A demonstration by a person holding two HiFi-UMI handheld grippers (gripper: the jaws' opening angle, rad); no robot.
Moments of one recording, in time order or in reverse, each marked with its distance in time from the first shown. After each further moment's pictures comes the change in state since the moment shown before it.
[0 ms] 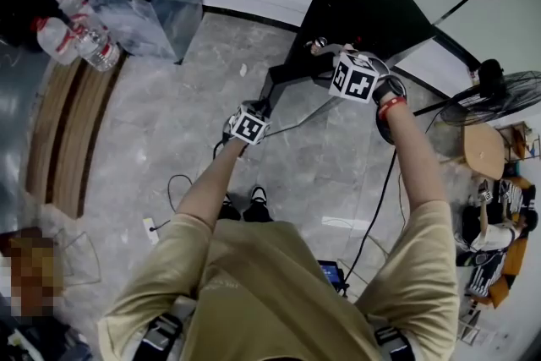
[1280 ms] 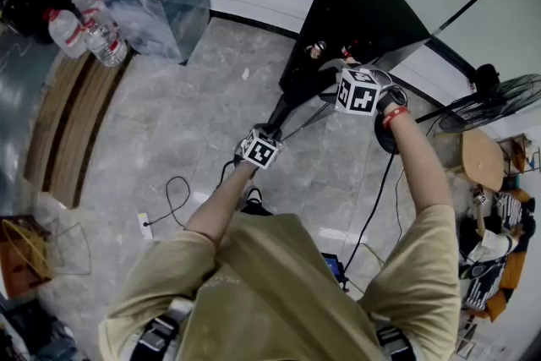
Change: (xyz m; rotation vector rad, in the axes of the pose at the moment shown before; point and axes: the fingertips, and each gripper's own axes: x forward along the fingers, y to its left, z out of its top) left arm -0.021 -0.109 -0.040 -0.043 -0.011 0.005; right arm -0.029 0.072 -0.021 -0.143 0.028 0.059
